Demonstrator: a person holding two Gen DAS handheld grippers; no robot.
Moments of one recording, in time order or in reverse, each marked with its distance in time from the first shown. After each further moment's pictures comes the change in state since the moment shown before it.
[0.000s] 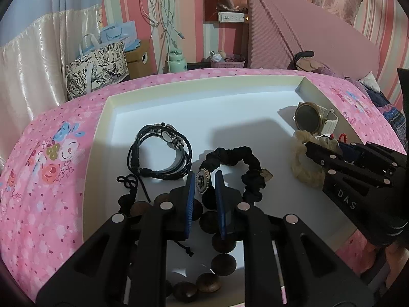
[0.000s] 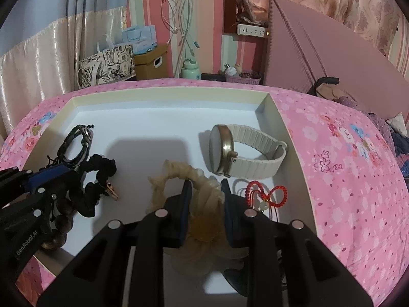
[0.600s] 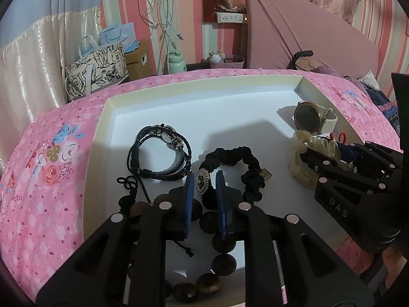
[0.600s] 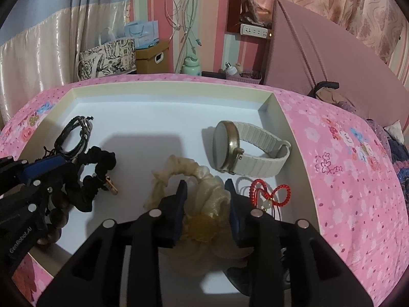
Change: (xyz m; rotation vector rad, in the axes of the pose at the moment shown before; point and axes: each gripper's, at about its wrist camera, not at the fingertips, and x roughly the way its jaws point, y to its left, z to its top) left arm -0.002 0.000 0.000 0.010 -0.007 0.000; right arm 0.001 0.006 -0.003 -0.040 0.005 -0.025
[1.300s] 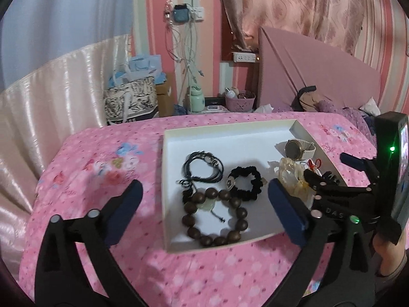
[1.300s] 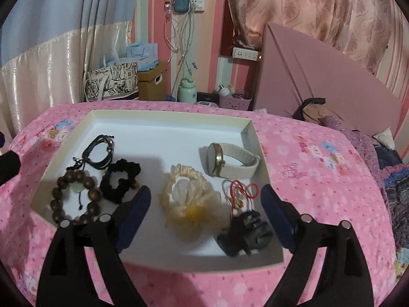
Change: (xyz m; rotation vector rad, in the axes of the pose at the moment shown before) left arm -0.129 0.037 -0.014 -0.071 -0.169 0.054; right arm -0.081 -0.001 -0.002 0.006 -0.106 -0.036
